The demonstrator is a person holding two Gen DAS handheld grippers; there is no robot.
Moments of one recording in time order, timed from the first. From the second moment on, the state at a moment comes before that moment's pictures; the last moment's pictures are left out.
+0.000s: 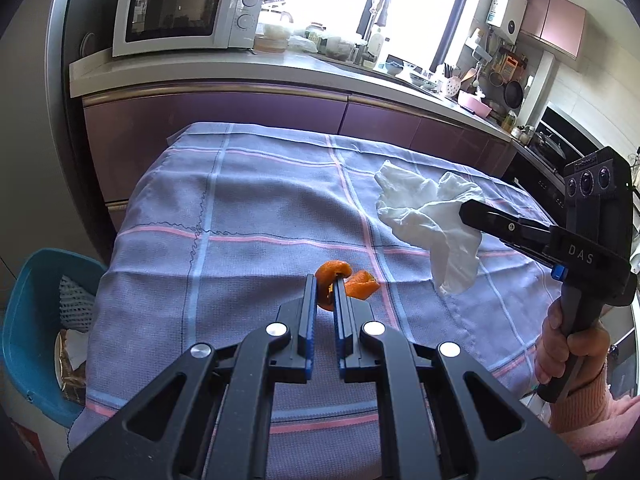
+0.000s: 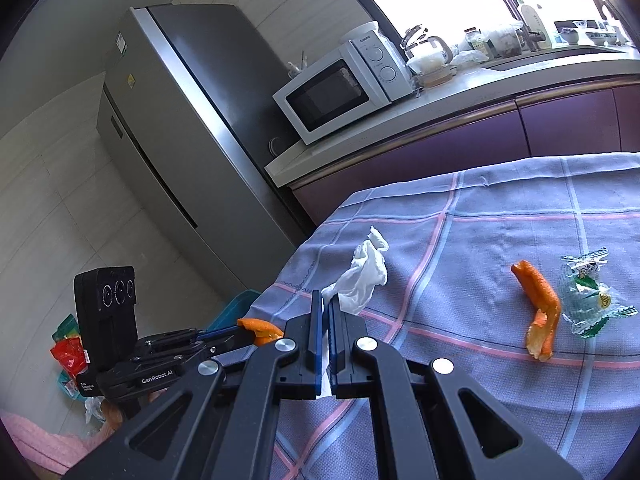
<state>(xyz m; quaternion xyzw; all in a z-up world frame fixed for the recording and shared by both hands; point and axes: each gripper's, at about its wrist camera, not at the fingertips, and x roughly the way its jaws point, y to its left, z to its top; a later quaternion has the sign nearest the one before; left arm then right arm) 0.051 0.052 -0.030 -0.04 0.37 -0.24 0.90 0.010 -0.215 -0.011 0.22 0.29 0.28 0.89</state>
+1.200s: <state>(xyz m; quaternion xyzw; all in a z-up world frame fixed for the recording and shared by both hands) 0.024 0.146 -0.018 -0.08 0.35 -0.15 0.92 0.027 -0.129 -0.012 0.18 0.32 0.36 0.86</state>
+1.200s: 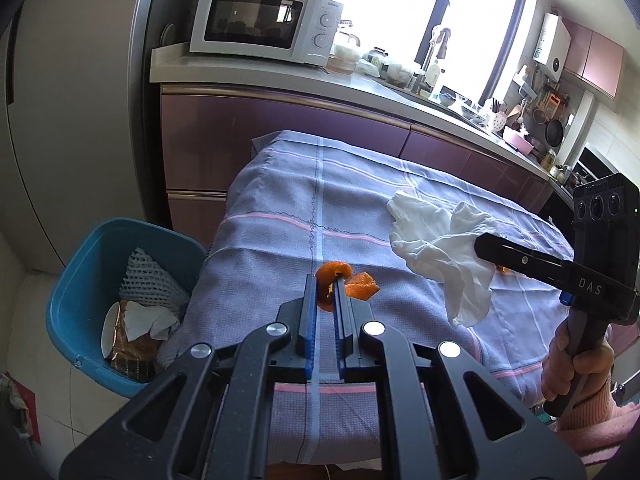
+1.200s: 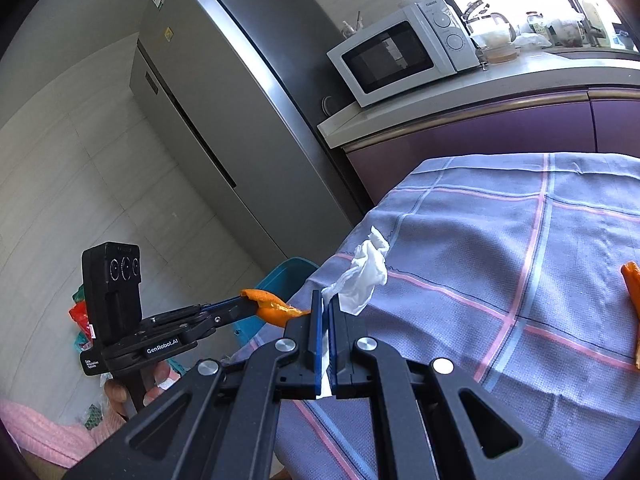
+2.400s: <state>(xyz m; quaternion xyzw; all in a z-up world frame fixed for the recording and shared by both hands) 0.018 0.275 -0.027 -0.14 0.34 0.00 0.93 0.054 0.002 -0.010 0.12 0.35 0.47 0.80</state>
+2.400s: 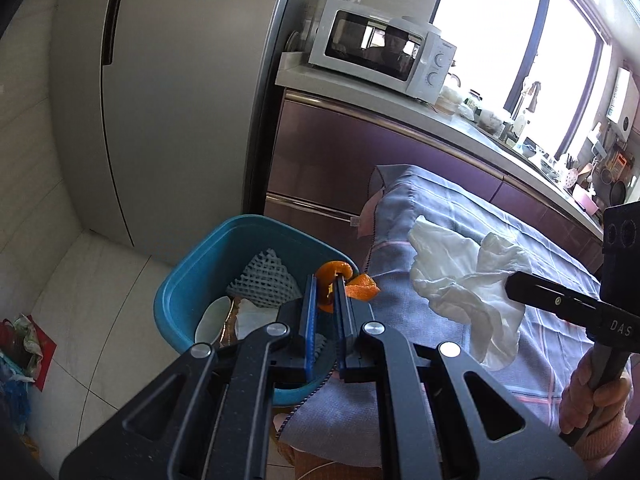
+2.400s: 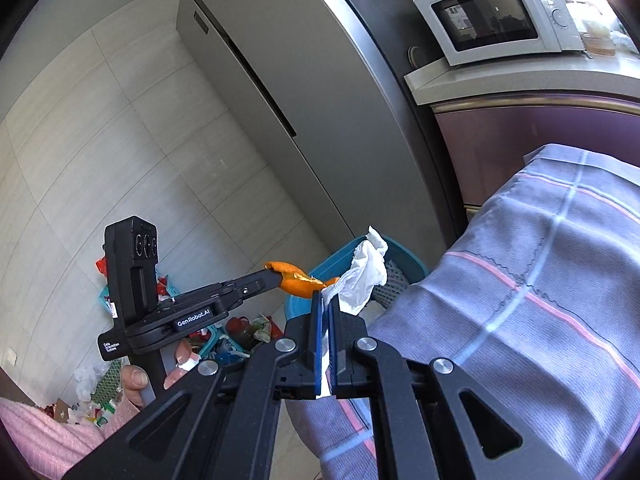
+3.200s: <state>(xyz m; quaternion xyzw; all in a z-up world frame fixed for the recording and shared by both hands) 0.052 0.302 -0.085 -0.17 0.39 0.04 0.91 0.074 0.055 -0.034 0.10 0.41 0.46 0.78</state>
